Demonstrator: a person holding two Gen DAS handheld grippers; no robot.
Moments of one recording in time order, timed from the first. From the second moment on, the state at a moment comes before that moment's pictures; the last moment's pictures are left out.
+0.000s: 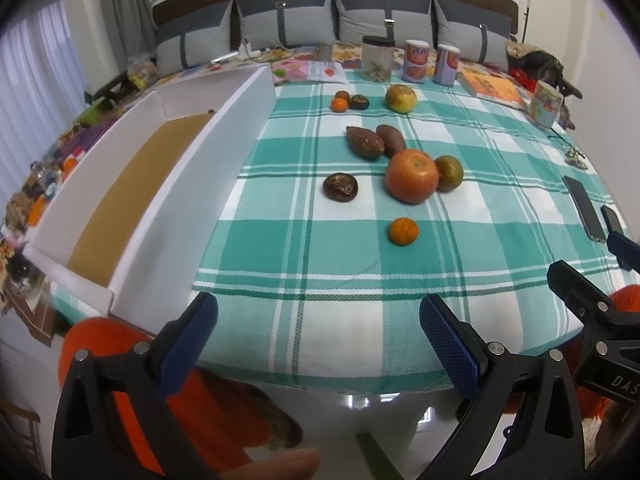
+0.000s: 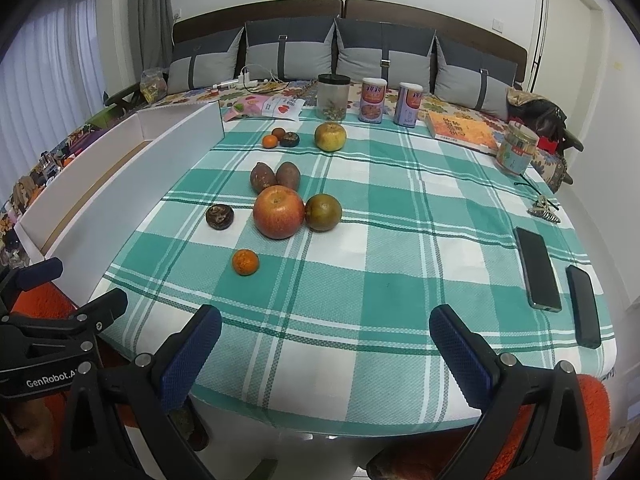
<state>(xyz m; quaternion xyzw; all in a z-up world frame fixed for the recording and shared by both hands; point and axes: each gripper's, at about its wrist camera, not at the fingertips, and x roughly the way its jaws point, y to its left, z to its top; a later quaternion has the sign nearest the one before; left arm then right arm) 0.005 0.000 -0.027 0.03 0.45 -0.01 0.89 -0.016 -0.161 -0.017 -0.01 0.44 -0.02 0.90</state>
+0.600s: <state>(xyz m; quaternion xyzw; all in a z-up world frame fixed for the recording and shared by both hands) 0.003 -0.002 -0.029 0.03 0.45 -0.01 0.89 -0.018 -0.165 -0.015 -0.01 0.43 -0.02 0.90</state>
